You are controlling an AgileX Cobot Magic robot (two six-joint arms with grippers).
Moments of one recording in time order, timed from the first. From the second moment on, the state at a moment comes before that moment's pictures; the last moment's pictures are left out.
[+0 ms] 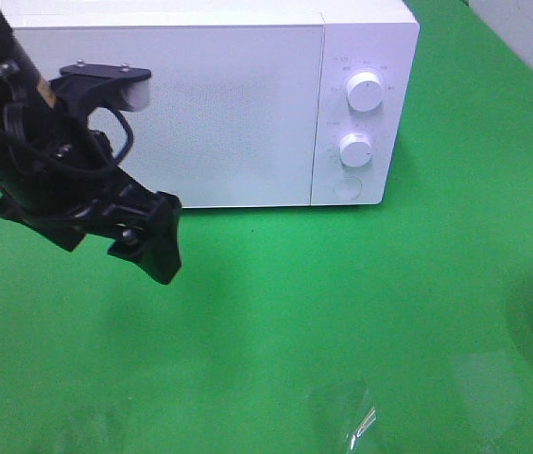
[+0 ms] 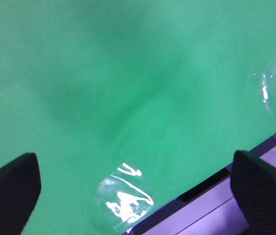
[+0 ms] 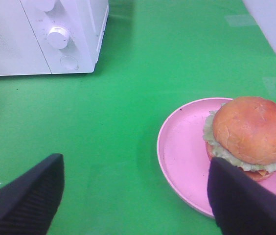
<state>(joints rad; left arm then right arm) -0.60 1.60 -1.11 -0.16 0.93 0.00 0.09 0.00 -0.50 -0.06 1.00 0.14</state>
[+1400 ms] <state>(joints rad) -0.02 0.80 -0.76 -0.14 1.13 0.08 0.09 0.00 -0.50 -0.06 1.00 0.14</state>
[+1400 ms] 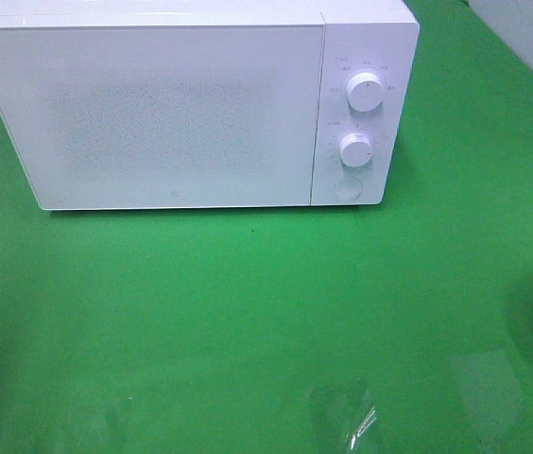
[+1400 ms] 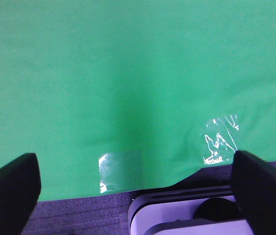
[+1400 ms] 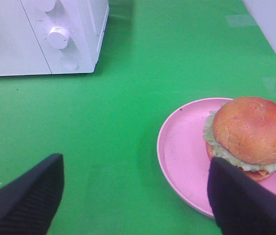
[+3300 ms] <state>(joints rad) -0.02 0.00 -0.50 -0.09 1.04 0.06 0.09 0.00 -0.50 -0.06 1.00 0.14</state>
